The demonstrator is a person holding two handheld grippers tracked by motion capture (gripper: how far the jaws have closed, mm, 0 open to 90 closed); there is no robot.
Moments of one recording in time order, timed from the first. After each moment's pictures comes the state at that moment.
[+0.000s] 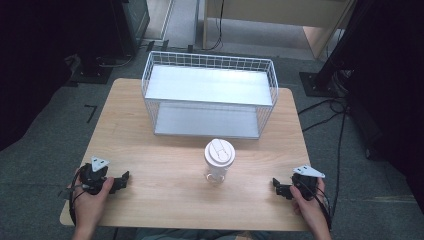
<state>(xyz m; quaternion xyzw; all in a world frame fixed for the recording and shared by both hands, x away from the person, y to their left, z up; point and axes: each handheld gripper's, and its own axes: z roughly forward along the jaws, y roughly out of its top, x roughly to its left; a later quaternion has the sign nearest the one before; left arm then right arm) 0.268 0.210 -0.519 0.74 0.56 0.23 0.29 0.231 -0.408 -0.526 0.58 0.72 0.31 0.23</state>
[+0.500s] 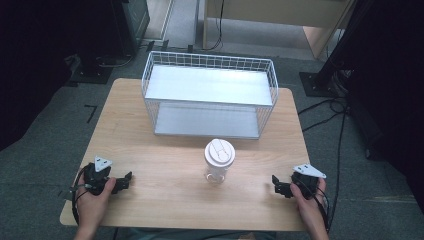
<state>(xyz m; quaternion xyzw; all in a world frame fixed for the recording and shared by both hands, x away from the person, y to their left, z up) 0.269 0.202 -0.519 0.75 0.55 0.22 0.29 0.225 -0.394 -0.503 0.58 0.71 0.32 0.25</state>
